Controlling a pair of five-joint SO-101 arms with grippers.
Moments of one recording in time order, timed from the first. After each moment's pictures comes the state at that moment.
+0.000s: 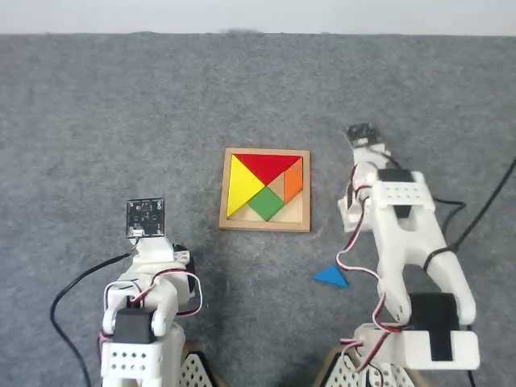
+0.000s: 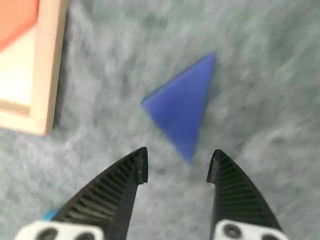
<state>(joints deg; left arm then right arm) -4.2 -103.1 97.2 72.0 11.4 -4.0 -5.7 39.2 58.3 11.3</state>
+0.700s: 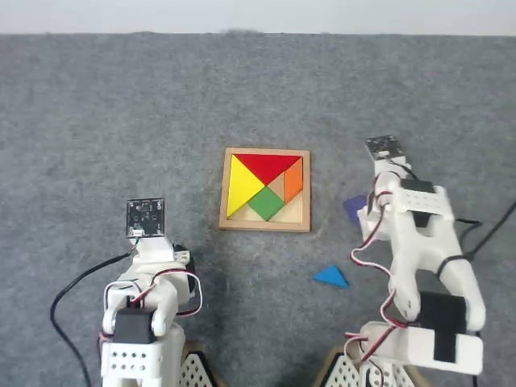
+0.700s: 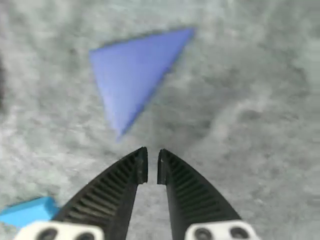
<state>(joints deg) -4.2 -103.1 97.2 72.0 11.4 6.1 -5.9 41.1 55.0 16.8</state>
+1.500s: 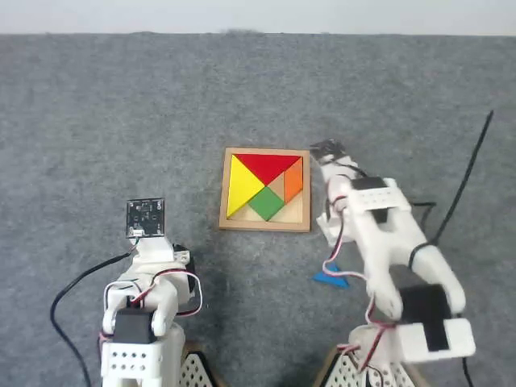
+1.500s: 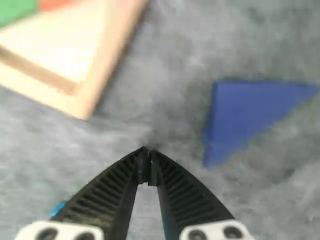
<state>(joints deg) -4.2 -103.1 97.2 72.0 11.4 -9.2 -1.9 41.0 54.9 17.1</state>
